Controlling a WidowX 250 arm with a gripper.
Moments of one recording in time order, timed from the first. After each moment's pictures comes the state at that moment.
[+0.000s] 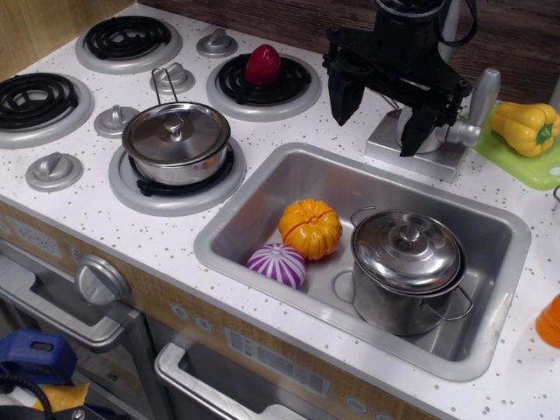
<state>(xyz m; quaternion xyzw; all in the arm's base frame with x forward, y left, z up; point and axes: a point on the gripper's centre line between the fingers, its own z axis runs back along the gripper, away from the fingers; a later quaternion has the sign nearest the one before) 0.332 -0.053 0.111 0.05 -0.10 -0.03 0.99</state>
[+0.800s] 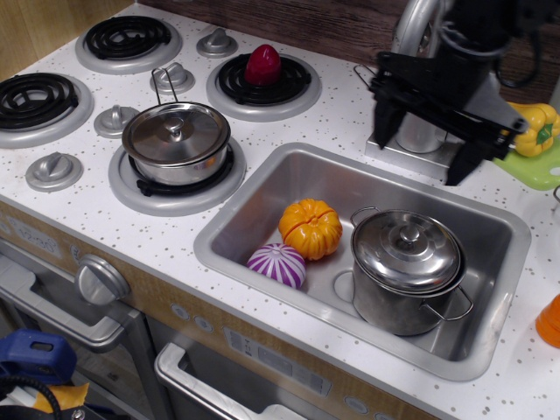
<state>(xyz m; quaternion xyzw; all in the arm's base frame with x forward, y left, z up) 0.333 -0.090 0.103 0.08 -0.11 -0.03 0.99</state>
